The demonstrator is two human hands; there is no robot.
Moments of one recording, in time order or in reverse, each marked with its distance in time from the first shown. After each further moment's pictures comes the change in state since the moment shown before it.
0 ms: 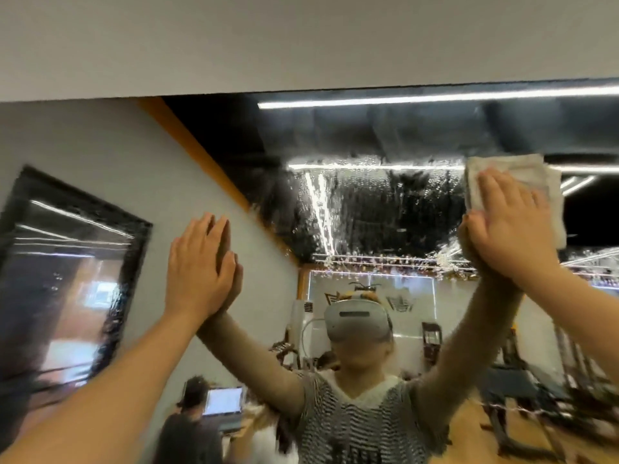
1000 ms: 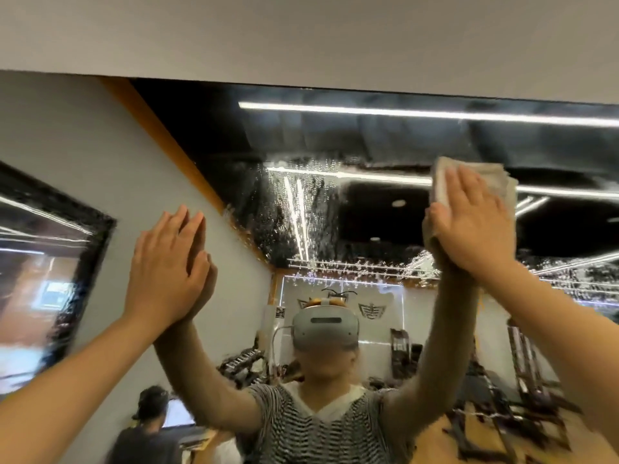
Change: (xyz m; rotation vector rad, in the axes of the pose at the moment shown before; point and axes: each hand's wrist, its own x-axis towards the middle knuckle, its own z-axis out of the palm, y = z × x) left_hand 0.000 -0.006 0.009 -0.057 0.067 0.034; right_hand 0.016 -0.020 0.001 -0.055 -0.100 0.064
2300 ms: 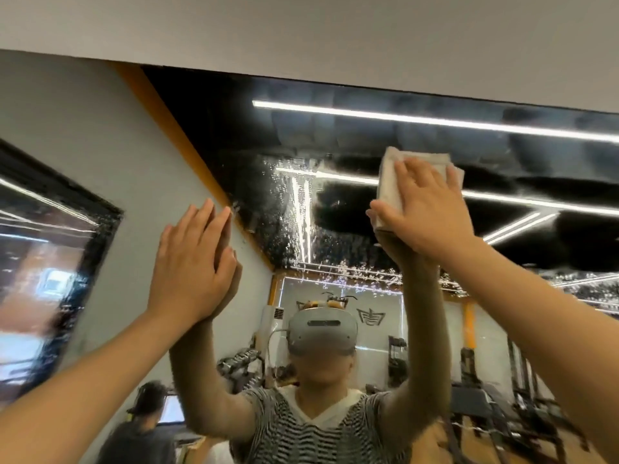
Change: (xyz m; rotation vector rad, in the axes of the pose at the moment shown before) left_hand -0.002 -0.003 0.004 0.002 -0.007 -0.006; right_hand 0.019 -0.092 0.004 -0.107 -0.066 -0.265
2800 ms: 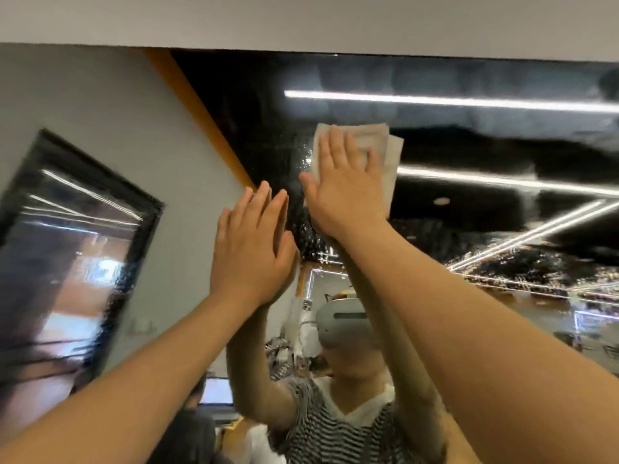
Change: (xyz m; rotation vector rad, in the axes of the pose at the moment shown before) left_hand 0.000 0.004 -0.004 -0.052 0.006 -0.020; right_hand 0.036 -0.169 0.033 0.099 0.078 -0.070
